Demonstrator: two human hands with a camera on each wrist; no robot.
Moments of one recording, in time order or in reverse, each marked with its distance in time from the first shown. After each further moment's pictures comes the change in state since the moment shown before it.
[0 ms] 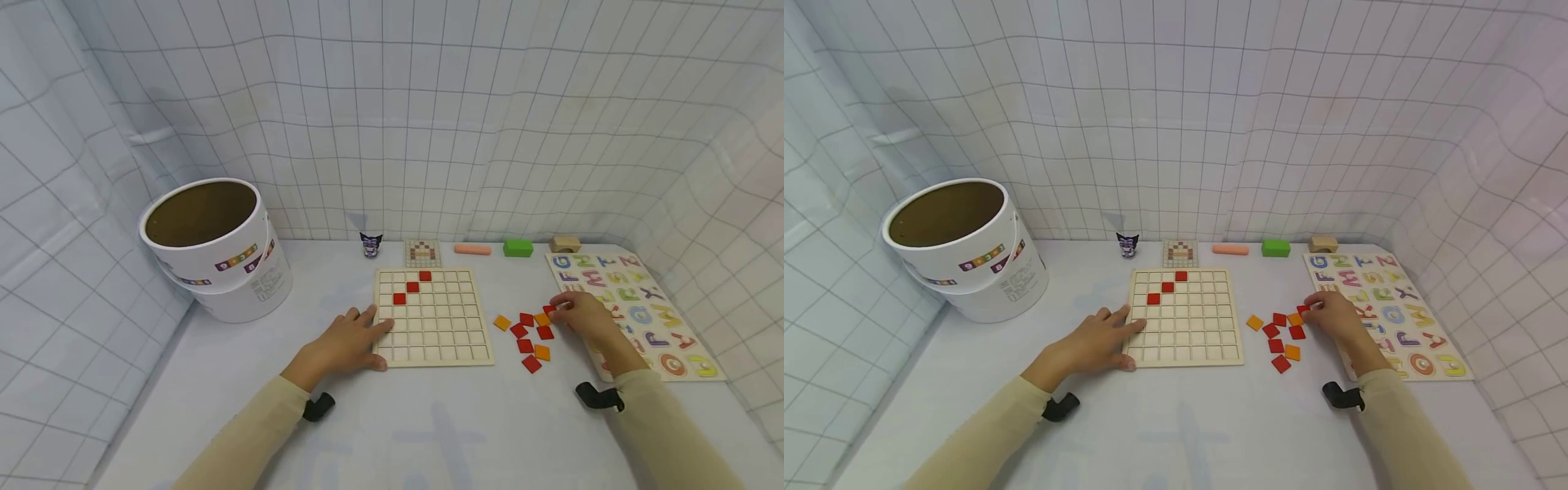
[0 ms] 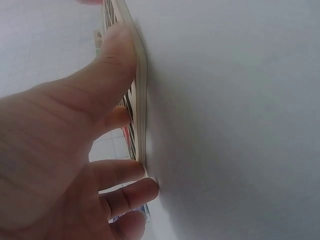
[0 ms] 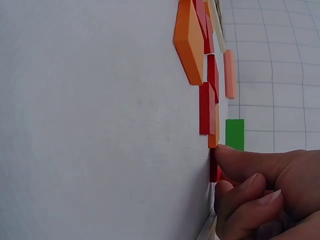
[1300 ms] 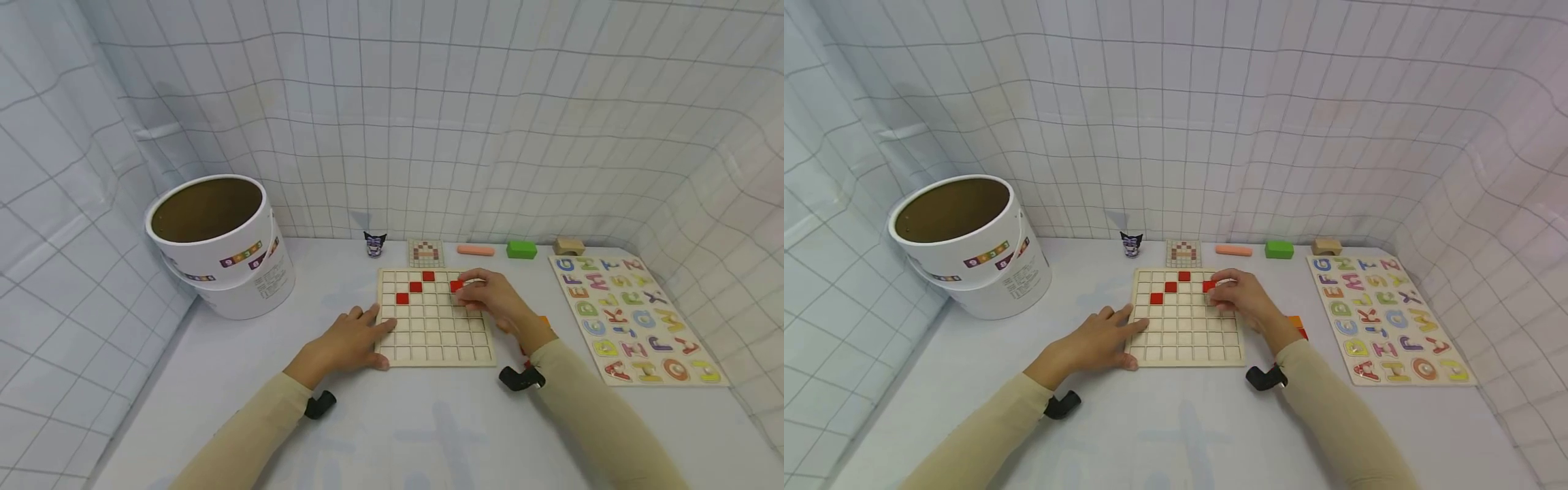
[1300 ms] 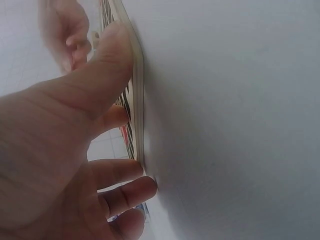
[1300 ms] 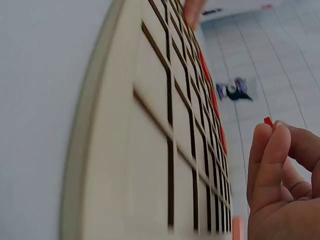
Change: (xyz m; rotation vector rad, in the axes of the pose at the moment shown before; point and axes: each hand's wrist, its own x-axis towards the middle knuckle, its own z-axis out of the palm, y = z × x) left_hand 0.001 0.003 -0.002 0.005 -0.025 -0.017; right_hand 0.041 -0.125 0.089 0.787 -0.244 -0.108
